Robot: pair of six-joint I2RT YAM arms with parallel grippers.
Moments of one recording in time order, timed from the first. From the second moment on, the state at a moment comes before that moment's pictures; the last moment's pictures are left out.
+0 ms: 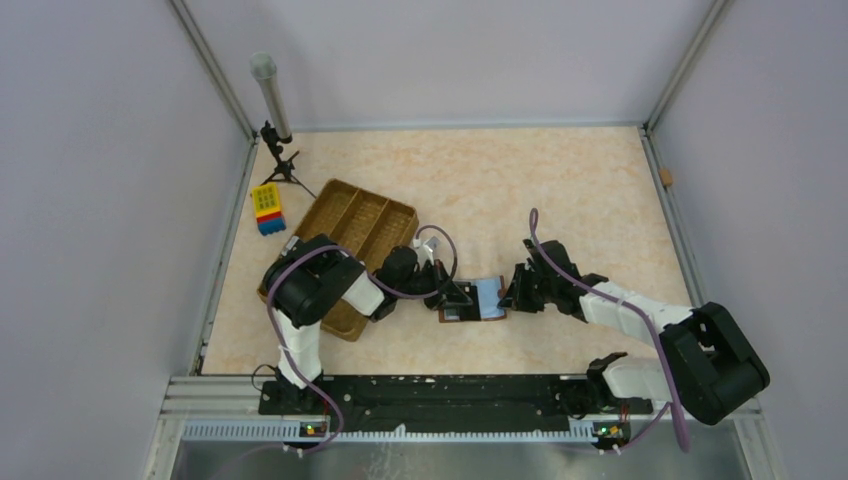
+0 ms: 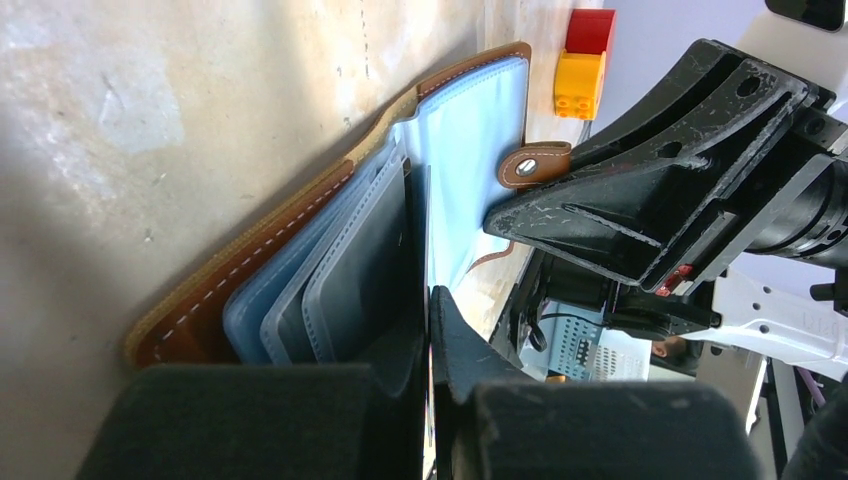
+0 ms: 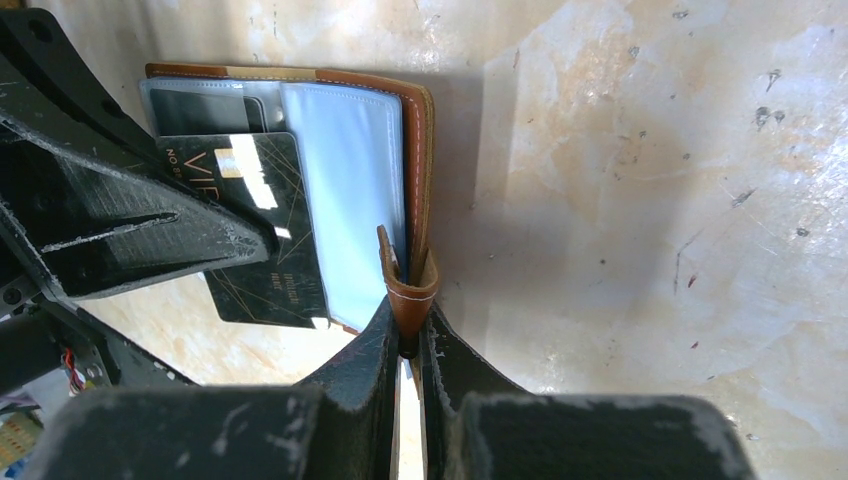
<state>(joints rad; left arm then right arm) -0.71 1.93 0.56 0.92 0.59 -1.14 0.52 1.24 0.45 -0.12 -0.23 0.67</state>
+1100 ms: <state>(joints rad) -0.68 1.96 0.63 0.87 0.60 -1.02 0.52 1.24 0.45 -0.13 -0.23 0.66</state>
